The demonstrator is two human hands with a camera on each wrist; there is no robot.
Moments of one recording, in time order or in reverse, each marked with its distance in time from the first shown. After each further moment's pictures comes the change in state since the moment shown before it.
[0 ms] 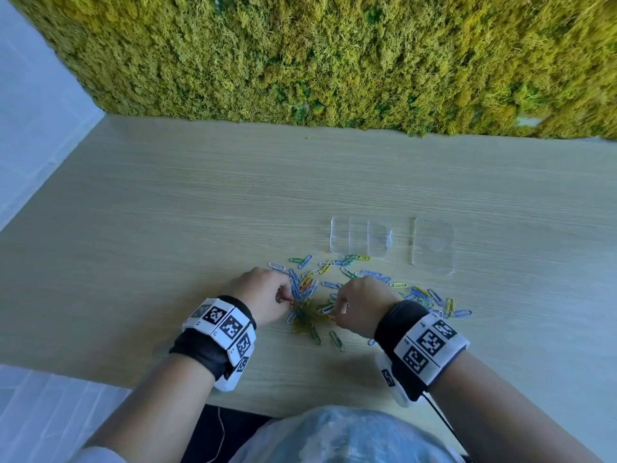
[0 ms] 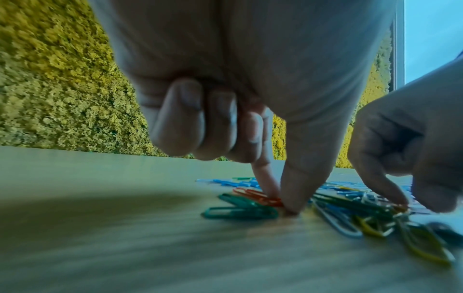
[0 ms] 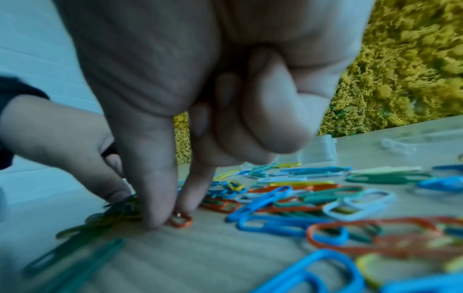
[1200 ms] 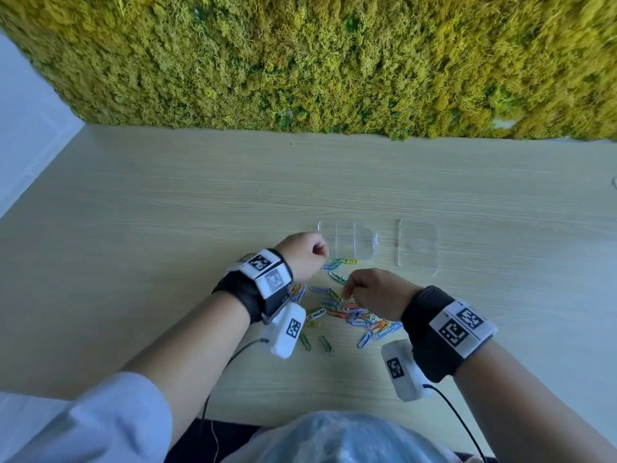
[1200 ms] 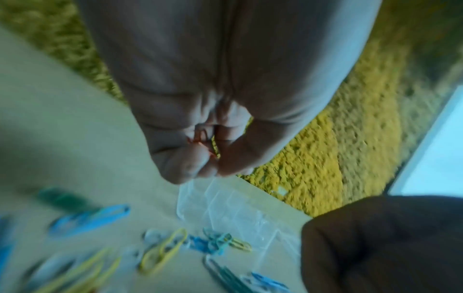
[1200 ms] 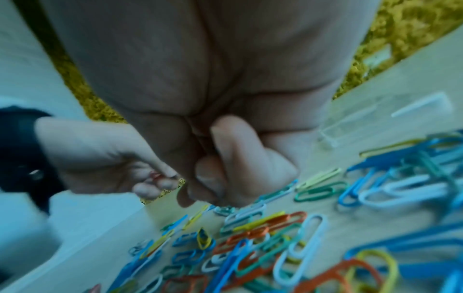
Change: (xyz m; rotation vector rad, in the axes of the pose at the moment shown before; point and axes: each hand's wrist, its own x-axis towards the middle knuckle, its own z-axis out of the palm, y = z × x) left_hand 0.062 0.066 -0.027 -0.391 -0.078 0.048; right_hand -0.013 0.029 -0.031 0.429 -0.021 0.076
